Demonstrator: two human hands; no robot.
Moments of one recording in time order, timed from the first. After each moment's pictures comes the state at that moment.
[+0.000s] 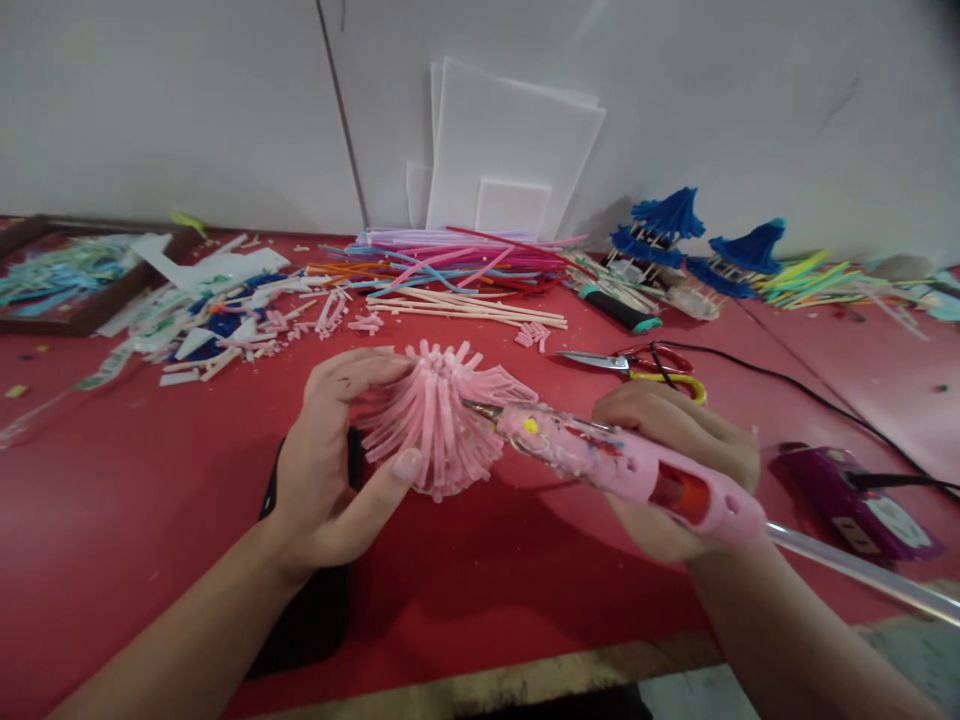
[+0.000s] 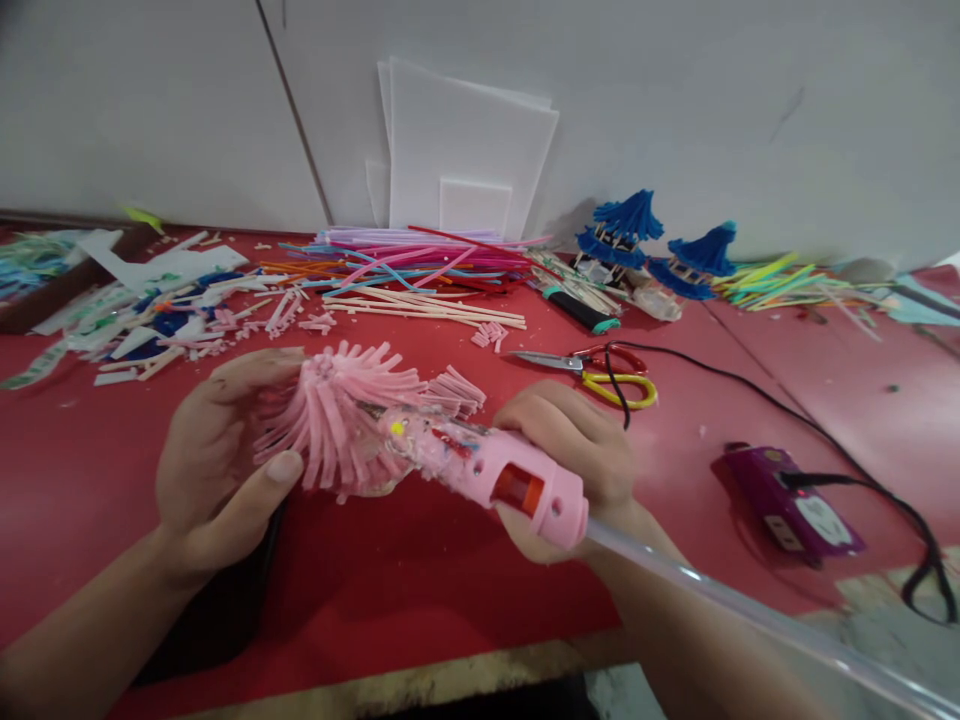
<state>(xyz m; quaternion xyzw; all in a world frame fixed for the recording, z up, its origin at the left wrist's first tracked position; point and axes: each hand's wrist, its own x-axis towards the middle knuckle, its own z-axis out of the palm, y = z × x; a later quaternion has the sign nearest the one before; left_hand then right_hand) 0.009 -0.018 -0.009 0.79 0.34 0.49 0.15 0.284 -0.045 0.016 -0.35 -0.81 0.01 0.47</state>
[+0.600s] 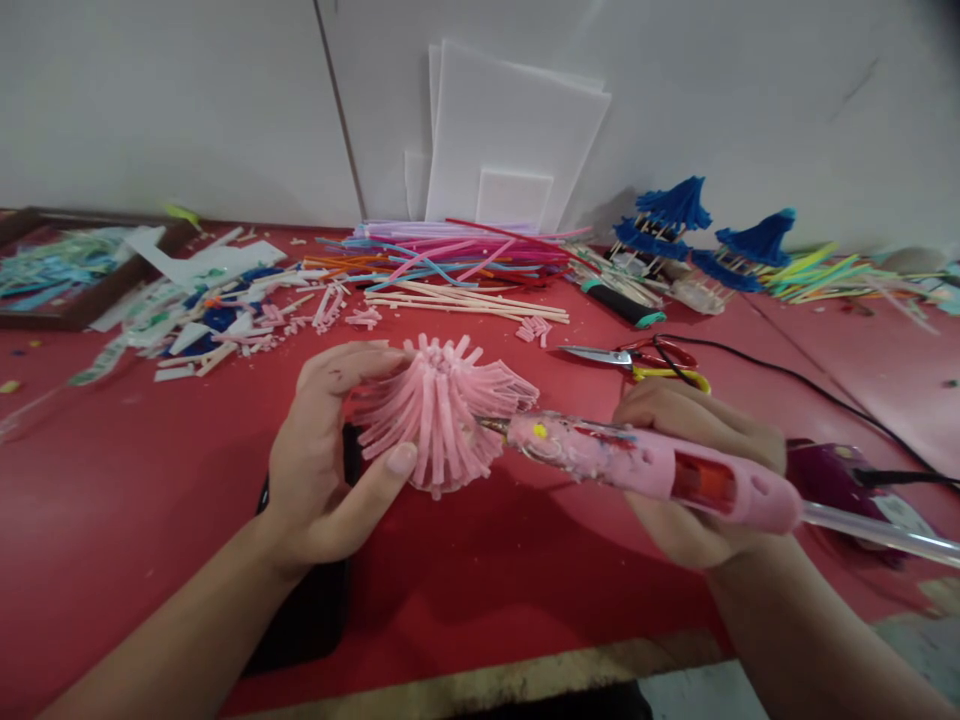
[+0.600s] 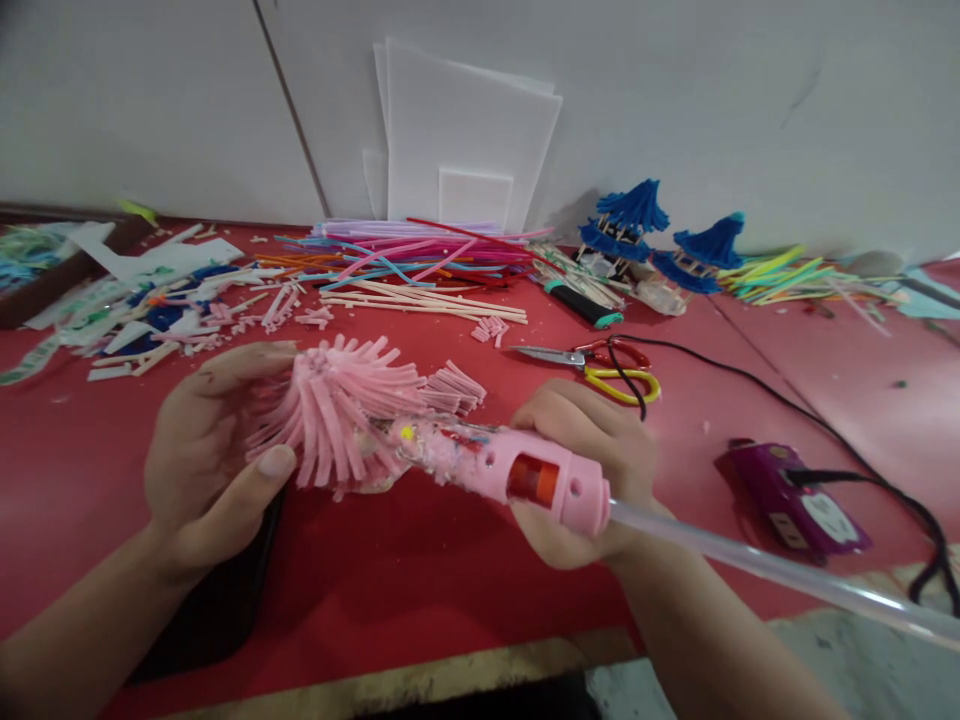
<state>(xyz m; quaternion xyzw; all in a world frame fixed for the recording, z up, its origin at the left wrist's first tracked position) 0.010 -0.017 -0.010 0.77 0.33 0.52 0.14 0.292 -0.051 0.020 -0.40 -0.81 0.03 0.43</state>
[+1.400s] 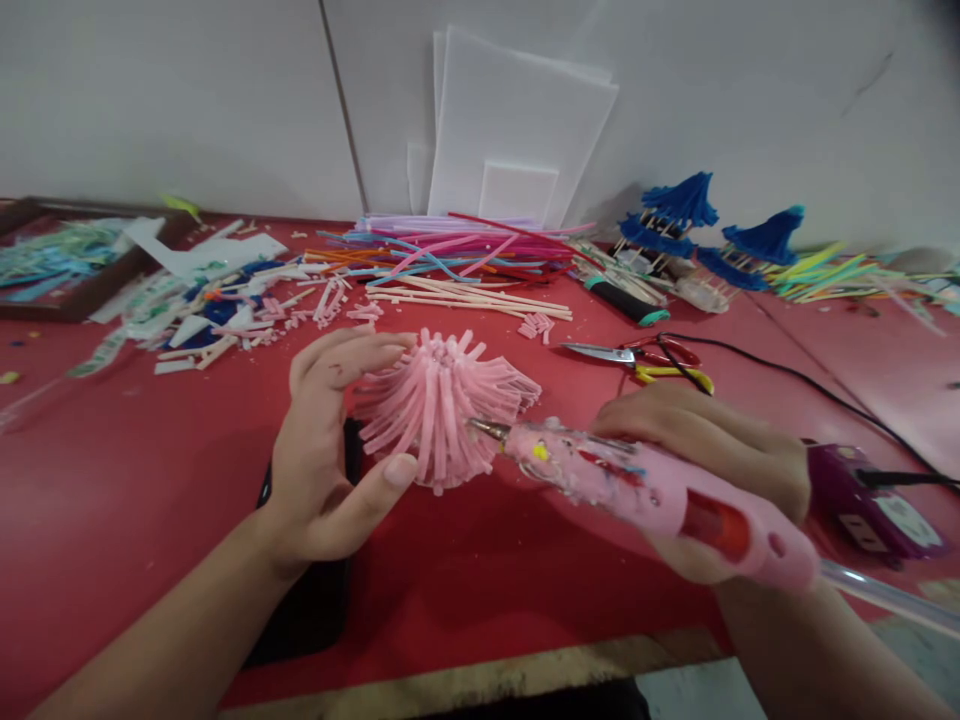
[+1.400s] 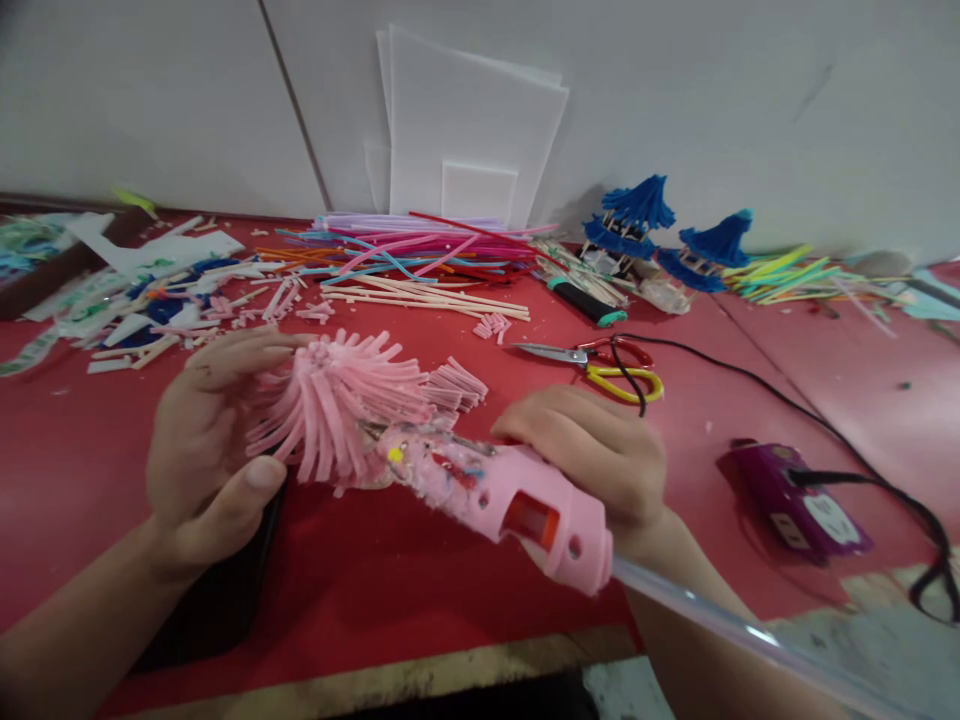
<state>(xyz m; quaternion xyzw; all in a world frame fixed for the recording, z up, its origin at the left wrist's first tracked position) 0.011 -0.015 -0.005 0.80 0.32 0.50 0.09 0.293 -0.055 0.027 -0.36 -0.84 0.02 0.40</state>
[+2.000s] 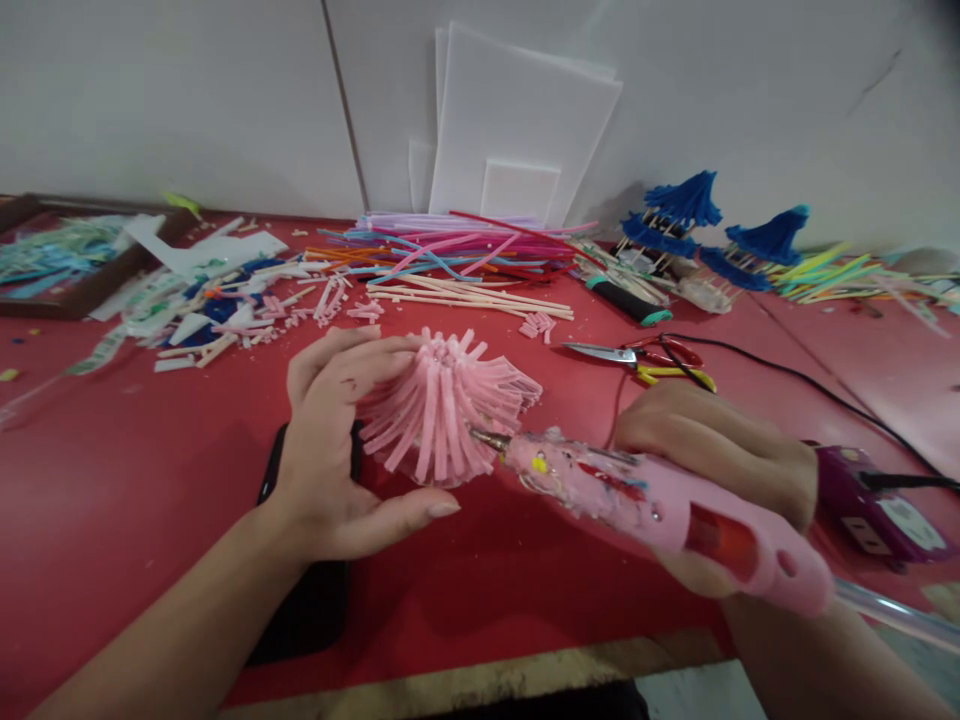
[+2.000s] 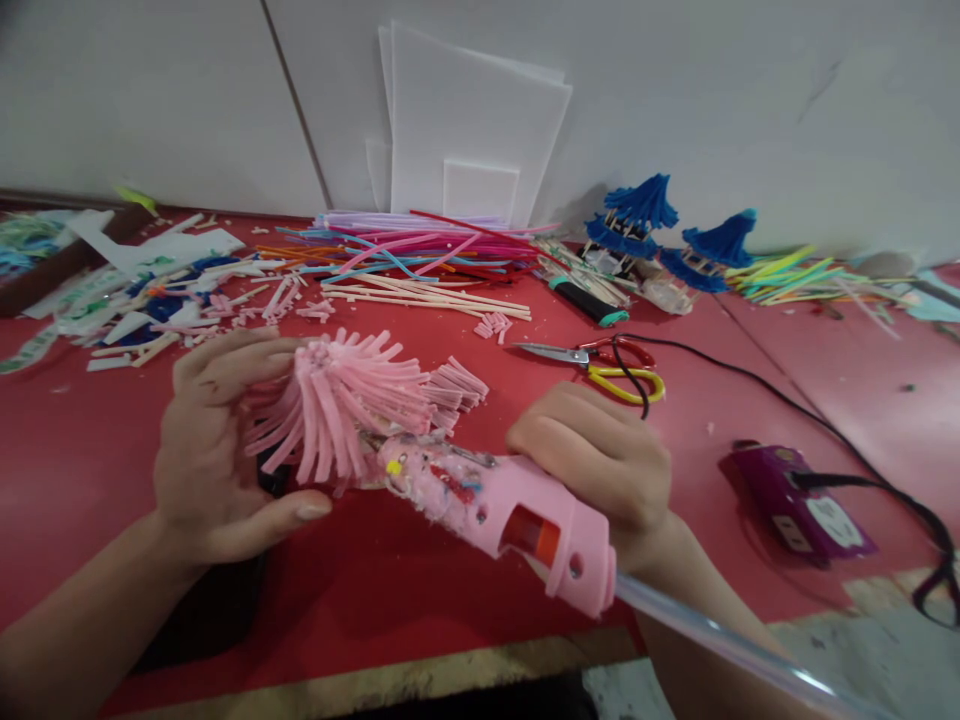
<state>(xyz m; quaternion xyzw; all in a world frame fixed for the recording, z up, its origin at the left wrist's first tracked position) 0.014 -0.013 -0.001 0.82 0.32 0.47 -0.03 0.297 -0.052 0.029 -0.33 -0.86 0.02 0.39</state>
